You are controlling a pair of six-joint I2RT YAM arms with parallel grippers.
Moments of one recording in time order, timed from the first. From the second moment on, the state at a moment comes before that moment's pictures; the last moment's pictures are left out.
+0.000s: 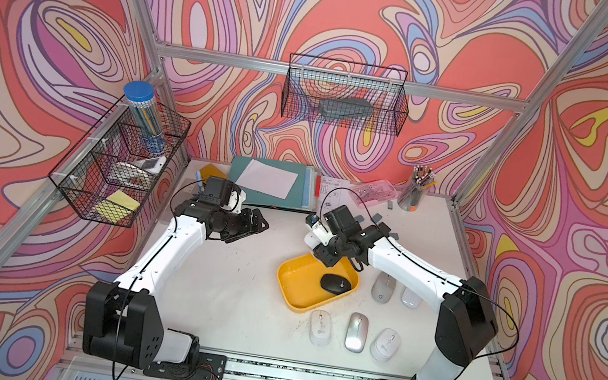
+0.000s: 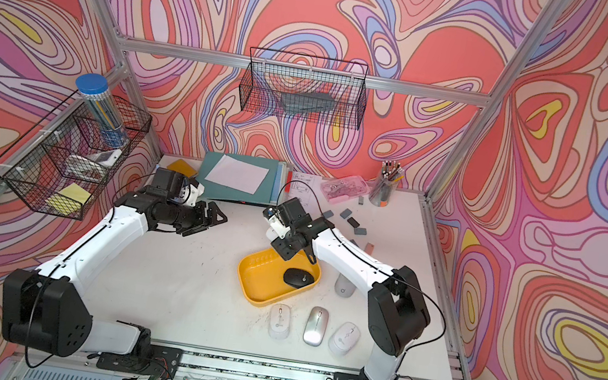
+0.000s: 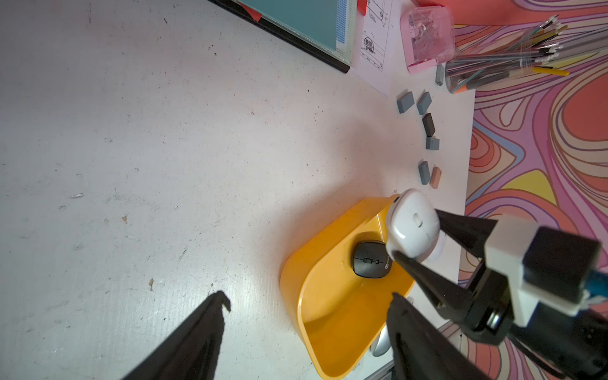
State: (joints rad) left arm -0.10 1.37 1.14 -0.75 0.46 -0.49; right arm 0.65 1.76 1.39 -0.64 0.08 -0.28
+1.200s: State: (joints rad) left arm -0.10 1.37 1.14 -0.75 0.46 -0.49; right arm 0.33 1.97 1.36 -0.72 0.16 -0.01
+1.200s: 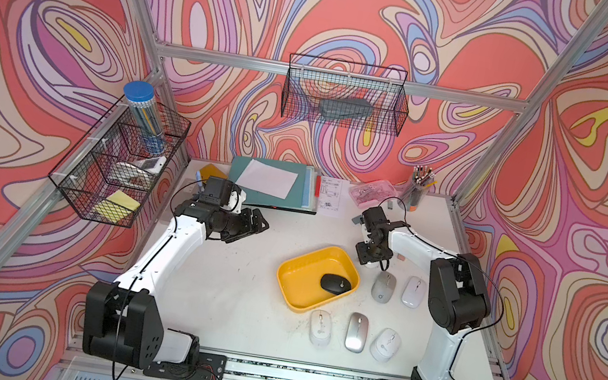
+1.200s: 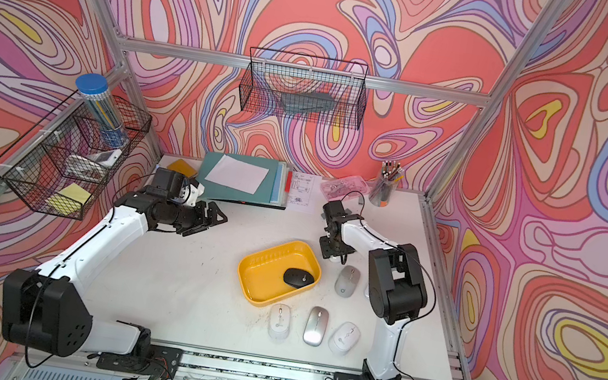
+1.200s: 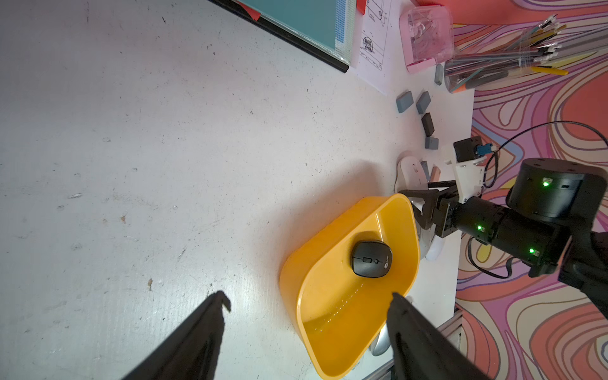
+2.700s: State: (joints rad) left arm -0.11 1.37 1.14 -0.75 0.48 -0.48; right arm 0.76 1.86 1.40 -1.00 0.08 -0.10
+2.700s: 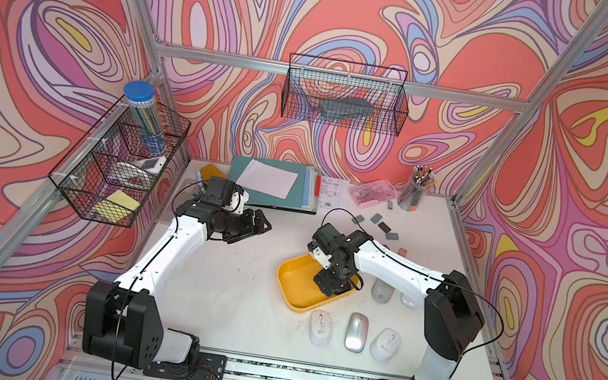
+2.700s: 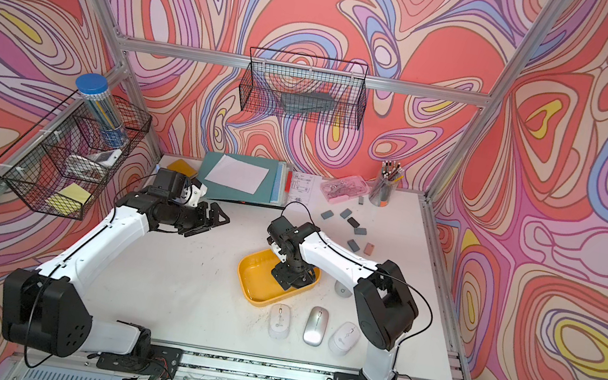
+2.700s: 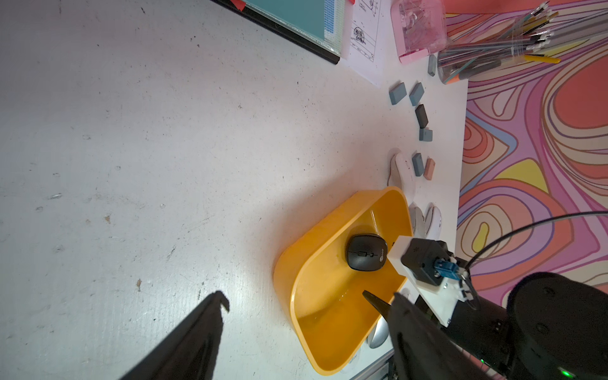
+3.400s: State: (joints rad) left arm -0.12 1.37 1.14 -0.75 0.48 -0.48; right arm 0.73 1.98 1.39 -0.93 0.14 -0.16
